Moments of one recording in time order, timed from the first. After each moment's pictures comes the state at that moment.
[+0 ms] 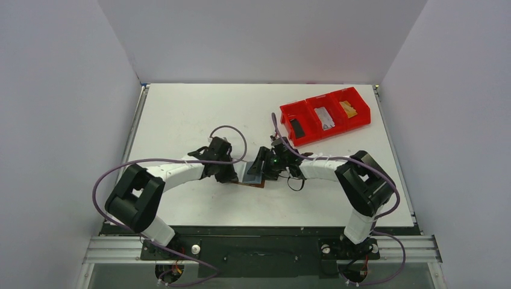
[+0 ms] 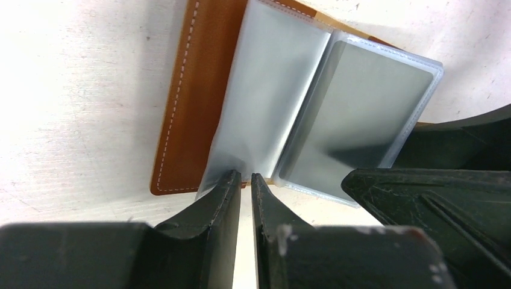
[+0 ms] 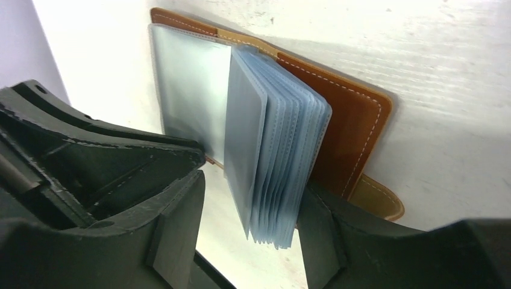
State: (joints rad) left arm -0.58 1.56 0.80 -0.30 0.07 -0.84; right arm 0.68 1.77 0.87 0.12 -0.32 0.94
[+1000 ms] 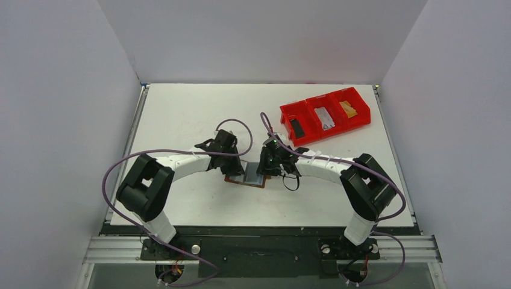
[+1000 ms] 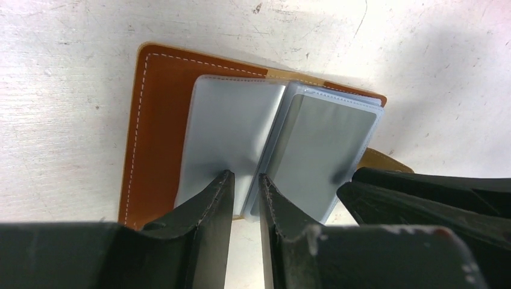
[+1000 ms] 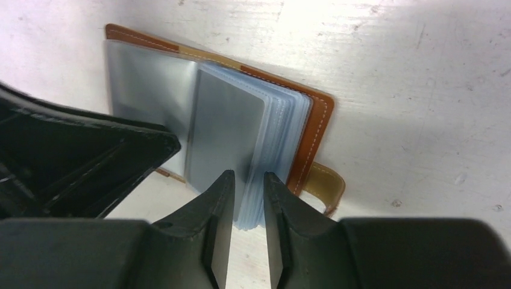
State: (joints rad) left arm -0.58 1.68 0.94 -0.29 0.09 -0.83; right arm 0.75 1.71 0.99 -0.20 -0.01 0.79
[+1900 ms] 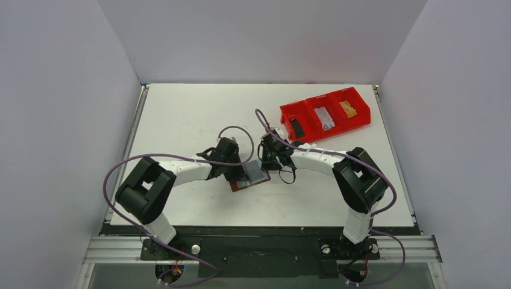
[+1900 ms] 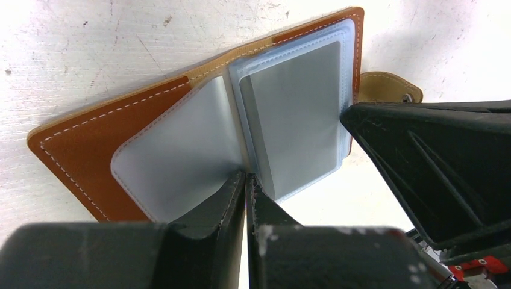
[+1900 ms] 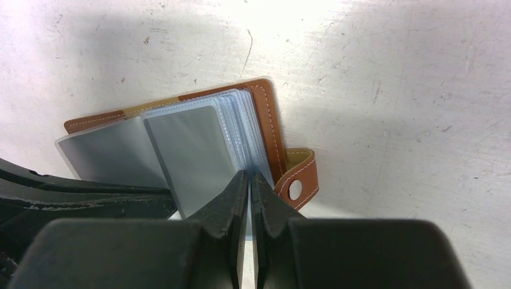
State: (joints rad) left arm -0.63 1.66 0.82 -0.13 0.14 -0.91; right arm 0.72 1.81 1.10 -0.28 0.03 0.68
